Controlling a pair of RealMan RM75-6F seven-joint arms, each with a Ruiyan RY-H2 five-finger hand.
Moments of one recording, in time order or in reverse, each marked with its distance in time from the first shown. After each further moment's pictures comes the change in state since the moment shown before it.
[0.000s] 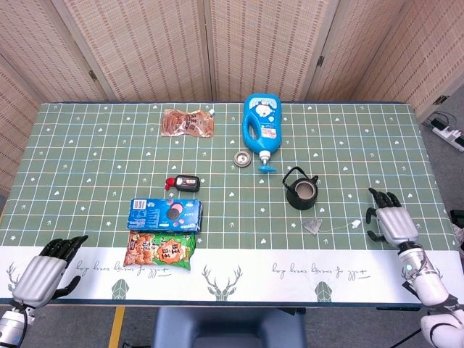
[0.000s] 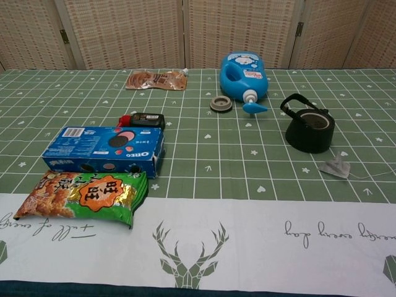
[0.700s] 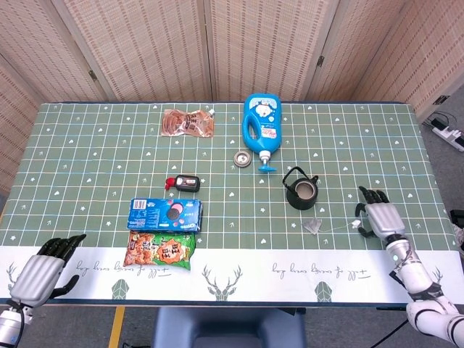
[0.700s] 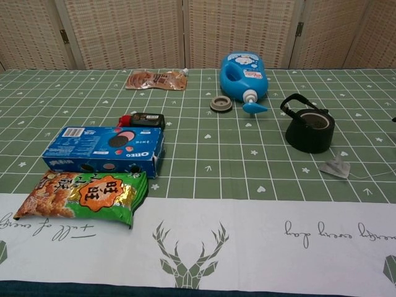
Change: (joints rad) left arm -0.001 0.009 -0.001 0.002 0.003 0.006 -0.029; right arm 0.066 -0.068 0.017 0.061 0.057 -0.109 -0.031
